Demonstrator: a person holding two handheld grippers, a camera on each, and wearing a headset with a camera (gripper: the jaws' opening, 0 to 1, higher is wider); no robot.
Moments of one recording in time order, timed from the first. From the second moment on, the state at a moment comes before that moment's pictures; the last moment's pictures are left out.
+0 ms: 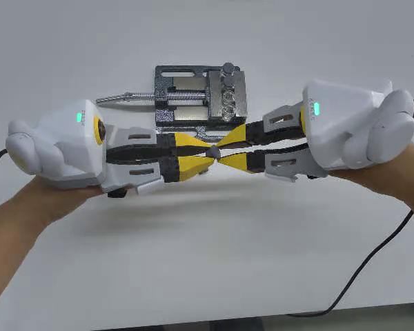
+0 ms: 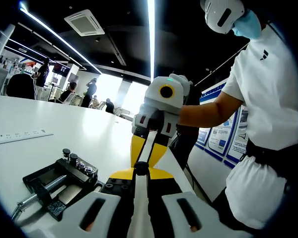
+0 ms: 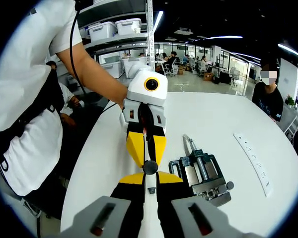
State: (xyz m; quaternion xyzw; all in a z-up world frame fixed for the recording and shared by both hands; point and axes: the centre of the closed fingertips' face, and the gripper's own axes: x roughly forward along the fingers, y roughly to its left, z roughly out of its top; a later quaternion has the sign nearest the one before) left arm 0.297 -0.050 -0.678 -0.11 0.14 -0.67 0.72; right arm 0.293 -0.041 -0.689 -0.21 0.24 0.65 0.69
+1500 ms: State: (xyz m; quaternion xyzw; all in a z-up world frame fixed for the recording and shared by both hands) left arm 0.286 -0.053 -0.676 -0.11 0.13 -0.69 0.70; right arm 0.280 -0.040 -0.677 -0.20 0.25 0.69 0.65
